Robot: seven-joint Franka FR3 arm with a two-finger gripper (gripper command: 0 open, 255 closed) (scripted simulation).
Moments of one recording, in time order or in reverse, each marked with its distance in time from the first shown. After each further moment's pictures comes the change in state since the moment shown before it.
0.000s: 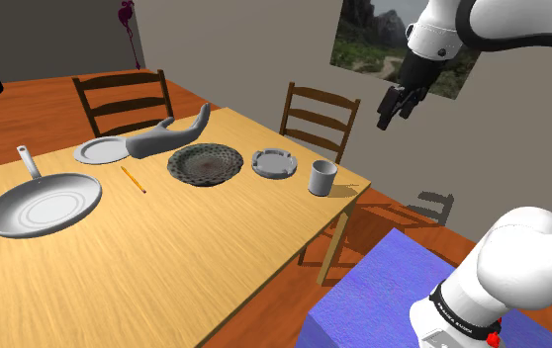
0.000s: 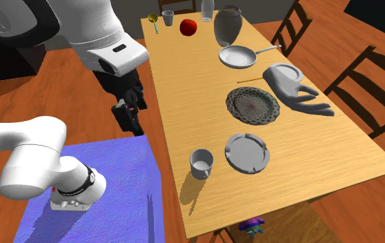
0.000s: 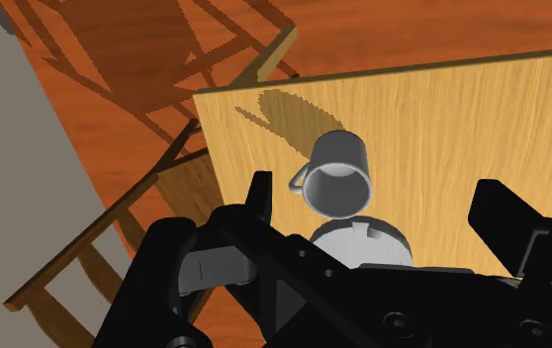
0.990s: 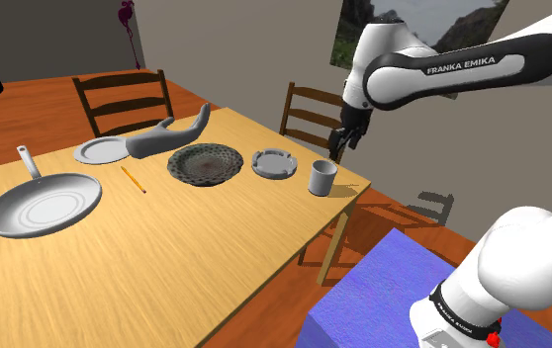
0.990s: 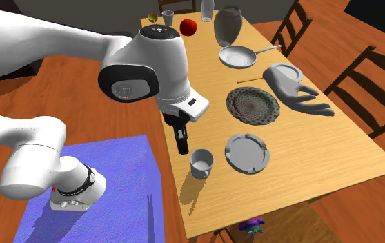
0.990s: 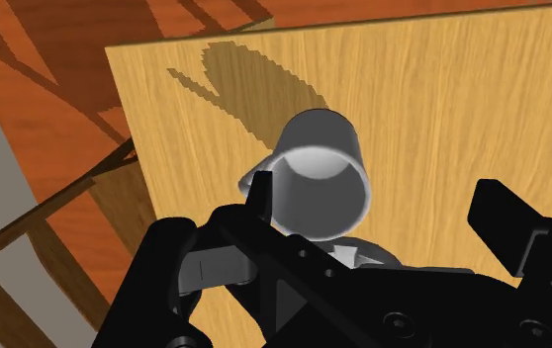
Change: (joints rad) arm 0.018 0.373 -0.023 -0.072 0.014 0.378 -0.019
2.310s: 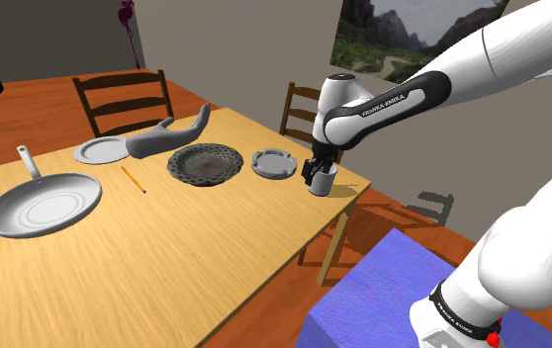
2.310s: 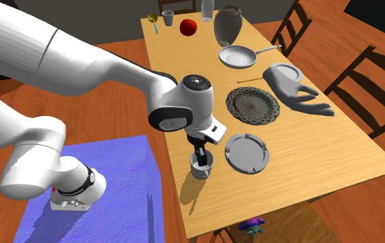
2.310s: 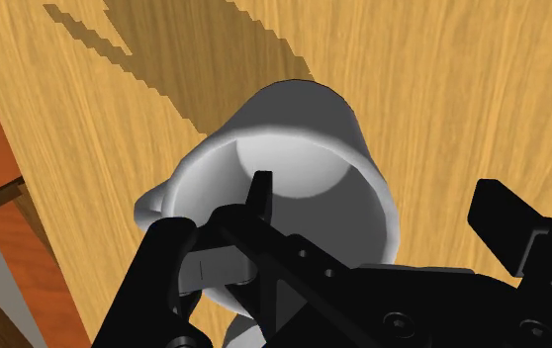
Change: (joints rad) arm 0.009 0.358 -0.004 0.019 0.008 0.298 -0.012
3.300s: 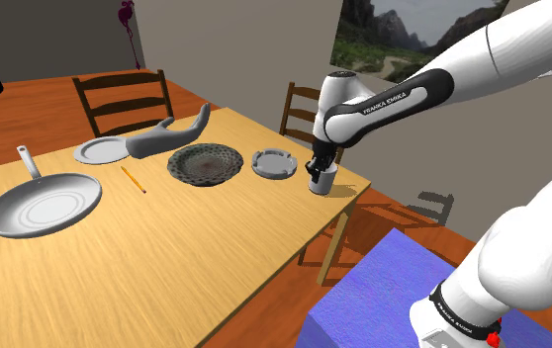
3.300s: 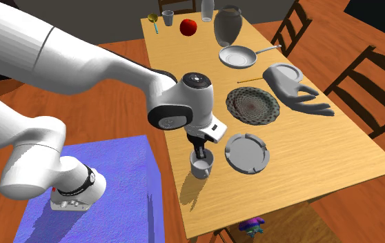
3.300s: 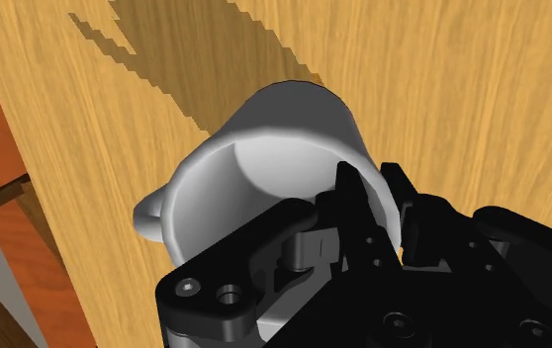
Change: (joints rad) arm 0.001 -0.011 0.001 0.005 0.002 -0.017 0.000
